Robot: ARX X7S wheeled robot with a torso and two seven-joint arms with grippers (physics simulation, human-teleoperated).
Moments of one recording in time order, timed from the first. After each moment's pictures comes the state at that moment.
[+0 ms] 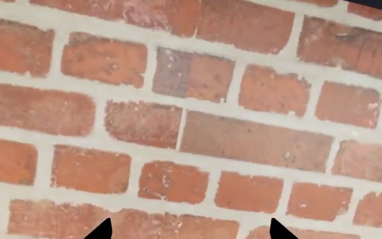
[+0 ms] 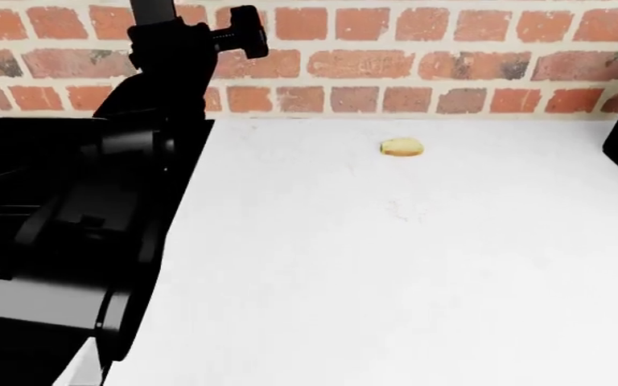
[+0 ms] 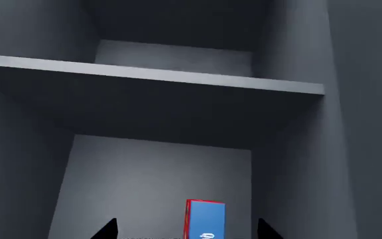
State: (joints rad) left arm -1.53 0.00 0.26 -1.31 -0.45 -0.03 0.00; right arm 2.20 0.33 -0.49 0.15 1.08 1.09 0.70
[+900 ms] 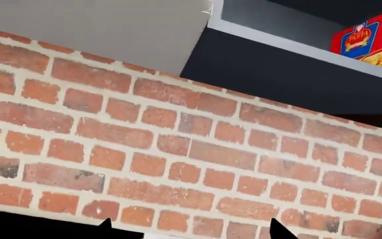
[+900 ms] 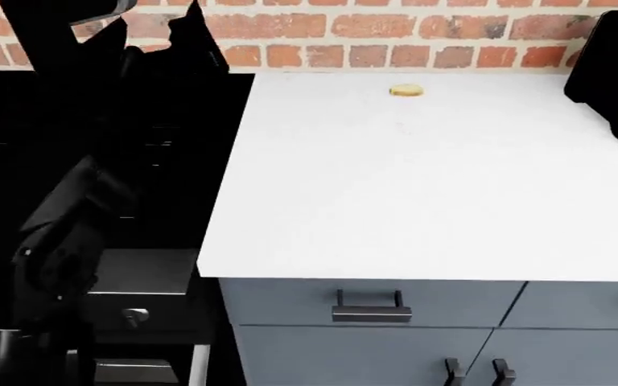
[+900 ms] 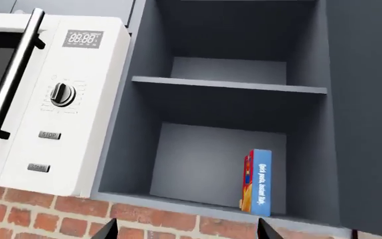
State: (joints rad) left arm -0.99 -0.28 0.16 0.07 -0.71 -0.58 -0.33; right arm 1.69 0.46 -0.34 -0.45 1.30 1.06 0.90
